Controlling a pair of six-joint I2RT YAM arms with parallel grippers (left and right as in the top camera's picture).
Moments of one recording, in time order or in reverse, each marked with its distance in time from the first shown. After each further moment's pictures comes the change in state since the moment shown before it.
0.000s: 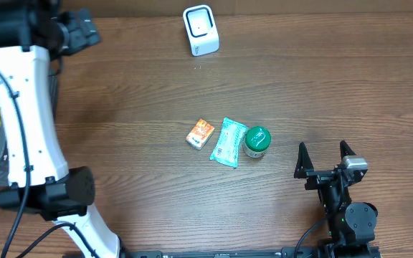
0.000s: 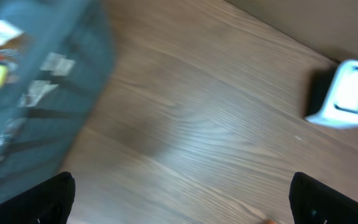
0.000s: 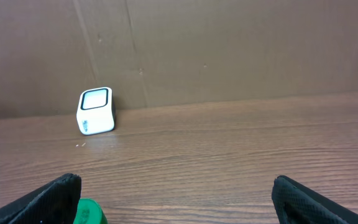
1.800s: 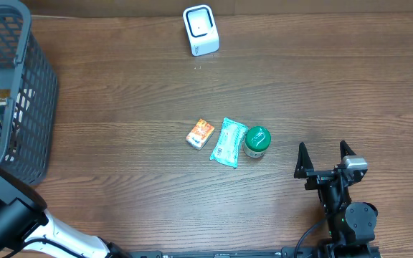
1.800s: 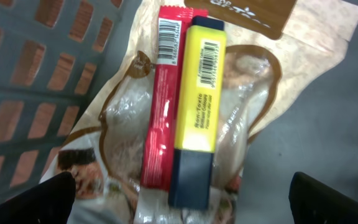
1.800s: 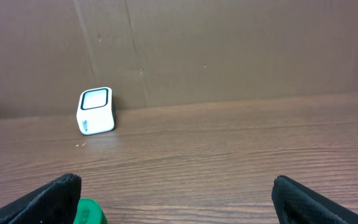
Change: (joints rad) left arm 0.634 0.001 -0.878 0.821 0.068 0.742; right arm 0.000 0.000 0.000 0.000 0.000 0.000
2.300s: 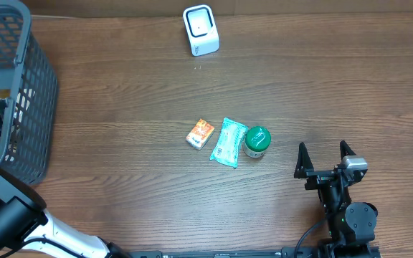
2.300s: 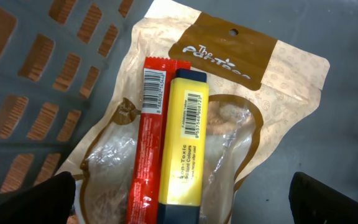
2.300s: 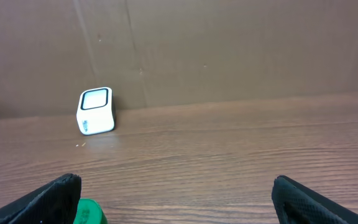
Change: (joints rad) left arm 0.006 0.008 -0.063 0.177 0.101 -0.019; right arm 0.000 0.000 0.000 0.000 0.000 0.000
